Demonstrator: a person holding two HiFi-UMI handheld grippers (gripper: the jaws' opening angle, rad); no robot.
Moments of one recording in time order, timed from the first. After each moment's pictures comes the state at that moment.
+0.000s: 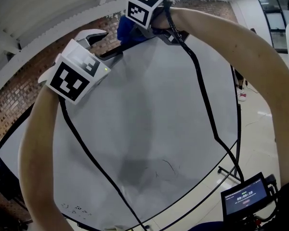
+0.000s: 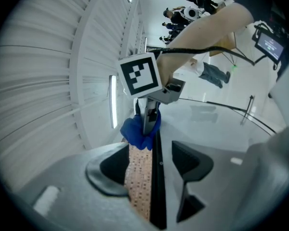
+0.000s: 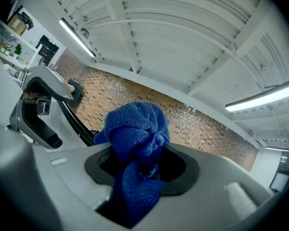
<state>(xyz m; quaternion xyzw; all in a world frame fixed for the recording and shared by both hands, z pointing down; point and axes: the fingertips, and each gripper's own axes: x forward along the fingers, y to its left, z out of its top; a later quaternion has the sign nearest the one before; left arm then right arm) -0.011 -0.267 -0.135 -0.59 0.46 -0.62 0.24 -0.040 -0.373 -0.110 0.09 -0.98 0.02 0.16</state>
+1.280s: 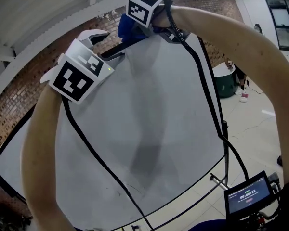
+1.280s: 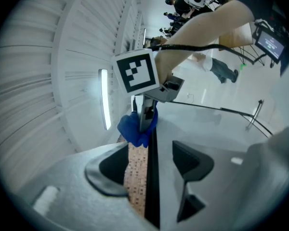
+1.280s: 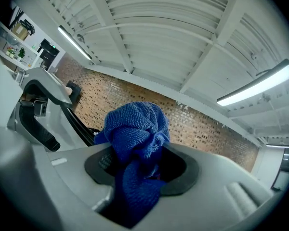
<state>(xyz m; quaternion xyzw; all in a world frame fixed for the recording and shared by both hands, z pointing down) -0.015 -0.262 -0.130 -0.58 0.46 -0.63 0.23 -0.041 -0.375 -0.115 0.10 -0.98 0.02 0.15</state>
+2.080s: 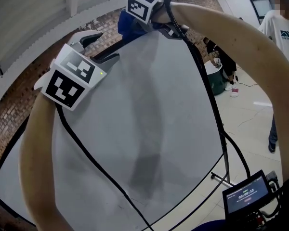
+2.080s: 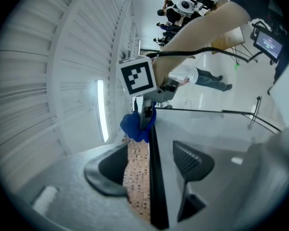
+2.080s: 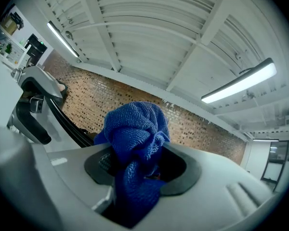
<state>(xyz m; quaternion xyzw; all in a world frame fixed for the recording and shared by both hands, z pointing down) -0.020 -0.242 -0.129 -0.59 0.49 -0.60 0.25 -0.041 -0.378 -0.113 0.12 -0.98 -0.01 0.17</state>
